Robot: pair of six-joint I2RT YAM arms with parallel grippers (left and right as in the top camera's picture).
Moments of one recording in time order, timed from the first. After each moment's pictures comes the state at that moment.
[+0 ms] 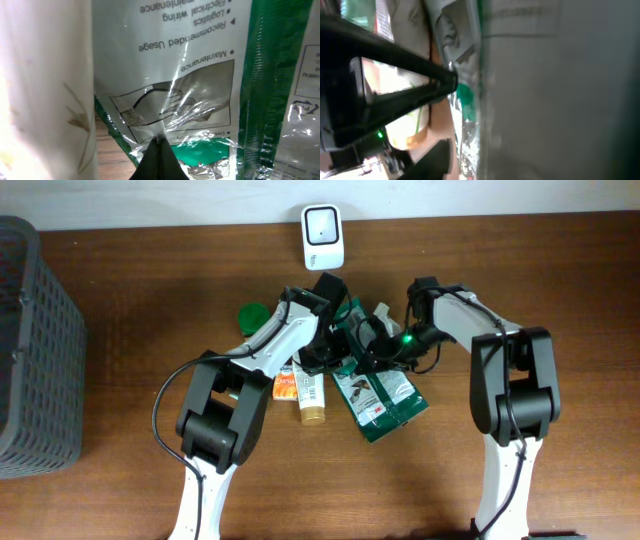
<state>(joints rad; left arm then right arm) -0.51 2.30 1.77 -0.95 0.31 -0.73 0.12 2.26 1.55 -0.99 -0.84 -0.22</state>
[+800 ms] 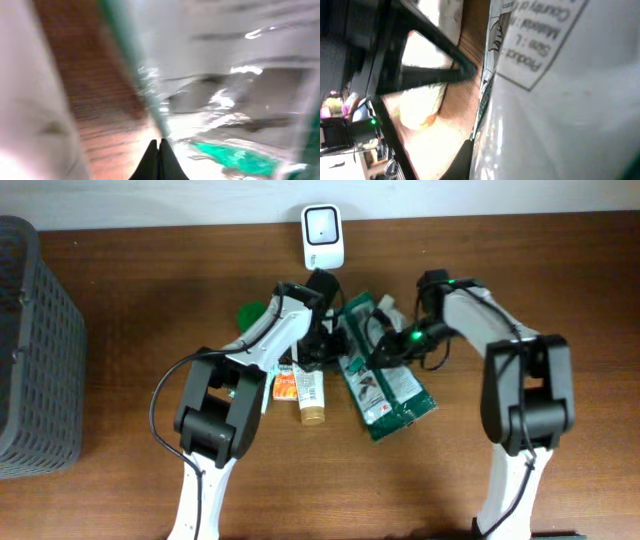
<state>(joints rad) -0.47 2.32 1.83 -1.01 0.41 -0.55 0.09 2.16 1.55 -1.06 -0.83 -0.37</state>
